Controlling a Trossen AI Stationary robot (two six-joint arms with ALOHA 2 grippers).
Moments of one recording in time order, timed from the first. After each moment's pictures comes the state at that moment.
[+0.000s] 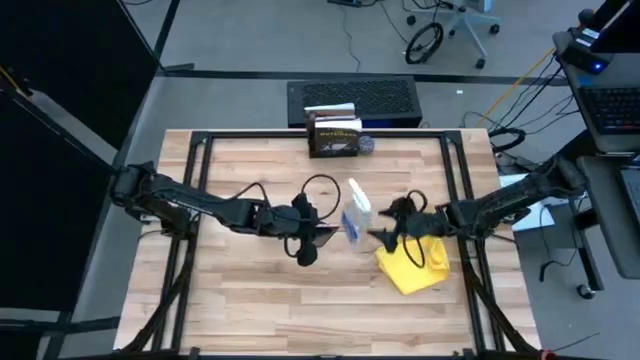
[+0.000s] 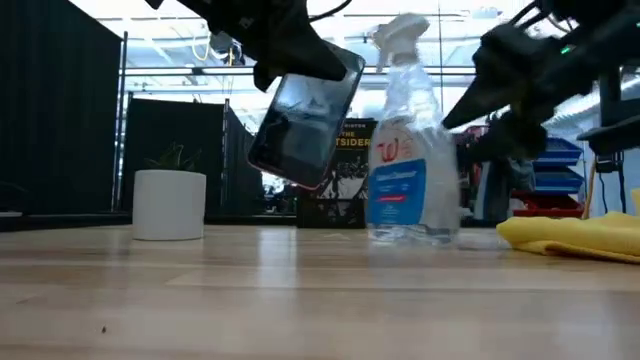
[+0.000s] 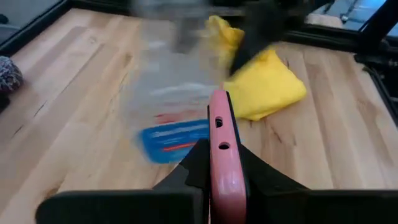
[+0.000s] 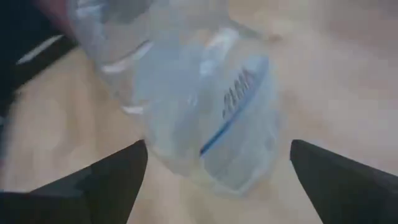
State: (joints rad) left arm -0.17 1.57 1.01 0.02 -0.21 -0.25; right arm 0.20 1.05 0.44 -0.04 0.45 0.72
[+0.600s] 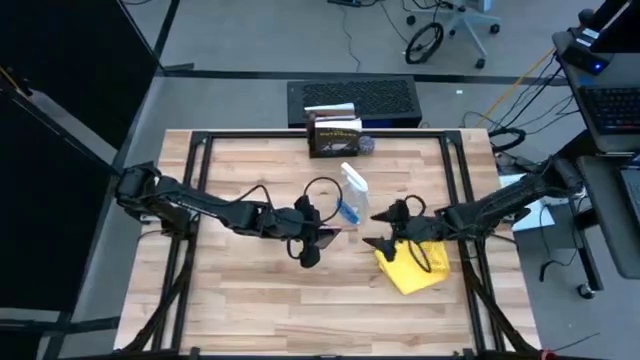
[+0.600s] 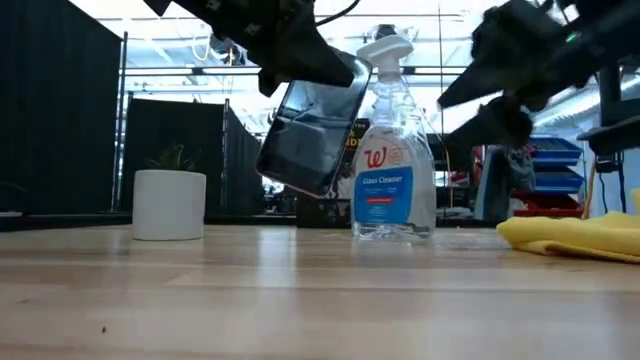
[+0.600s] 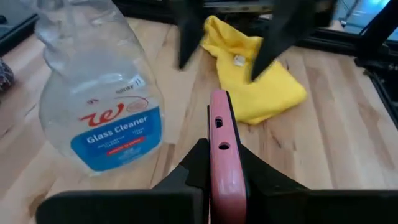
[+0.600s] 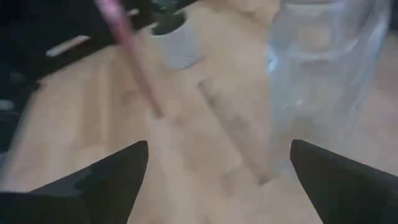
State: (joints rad) left arm -0.17 1.60 1.01 0.06 -0.22 -0.25; right arm 0.27 1.19 0.44 0.20 0.46 0.57
